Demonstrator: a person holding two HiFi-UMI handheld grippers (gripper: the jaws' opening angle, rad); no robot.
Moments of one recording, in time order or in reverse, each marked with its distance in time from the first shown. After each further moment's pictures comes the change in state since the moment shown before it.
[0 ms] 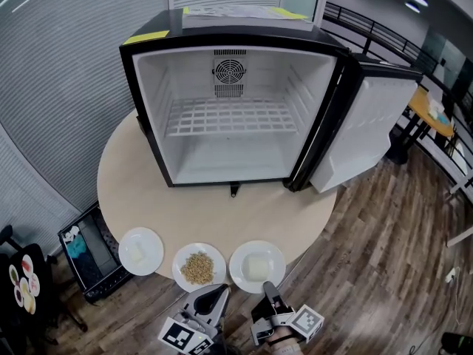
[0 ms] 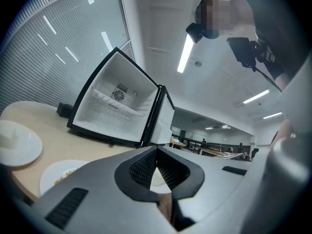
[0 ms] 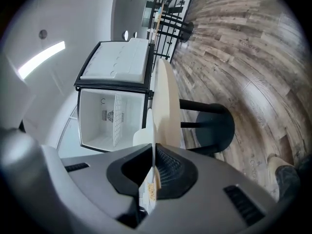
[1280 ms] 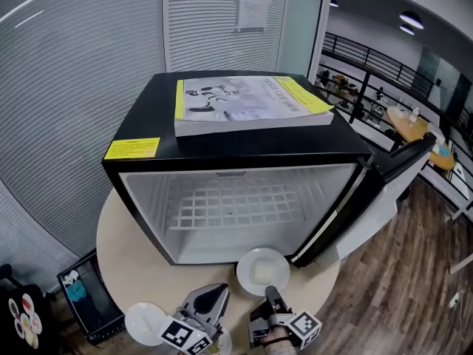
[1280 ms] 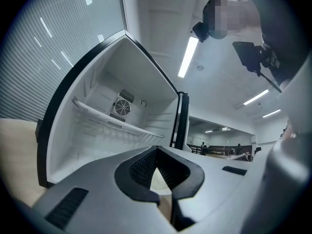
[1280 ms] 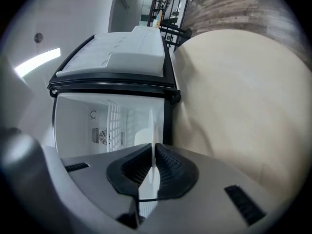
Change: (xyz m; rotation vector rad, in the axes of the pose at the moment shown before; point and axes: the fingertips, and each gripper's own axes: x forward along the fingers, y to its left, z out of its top) left arm 0.150 0.124 0.115 0.058 -0.068 -0.041; right arm 0.180 0.092 0.081 0.061 -0.164 -0.016
